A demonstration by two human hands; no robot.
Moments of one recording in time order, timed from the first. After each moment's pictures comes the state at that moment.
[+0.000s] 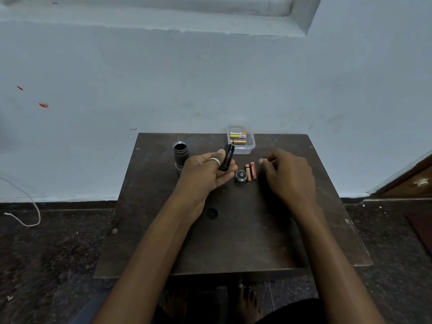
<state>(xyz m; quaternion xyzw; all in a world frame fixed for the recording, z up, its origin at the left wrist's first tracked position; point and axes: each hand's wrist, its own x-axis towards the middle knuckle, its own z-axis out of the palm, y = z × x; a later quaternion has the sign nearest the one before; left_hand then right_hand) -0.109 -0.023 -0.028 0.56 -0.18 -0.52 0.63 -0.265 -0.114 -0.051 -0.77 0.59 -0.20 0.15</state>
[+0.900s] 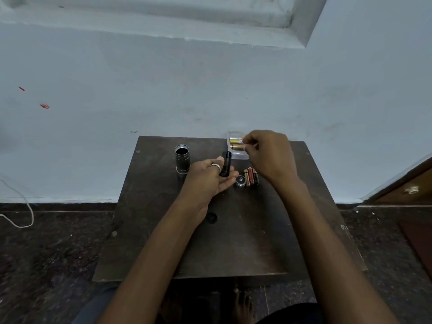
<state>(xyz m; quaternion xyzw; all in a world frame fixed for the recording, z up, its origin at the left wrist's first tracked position) -0.110 -0.030 -0.037 0.55 -0.16 -0.53 0.63 -0.221 -0.136 -0.020 -0.83 0.47 -0.25 0.14</state>
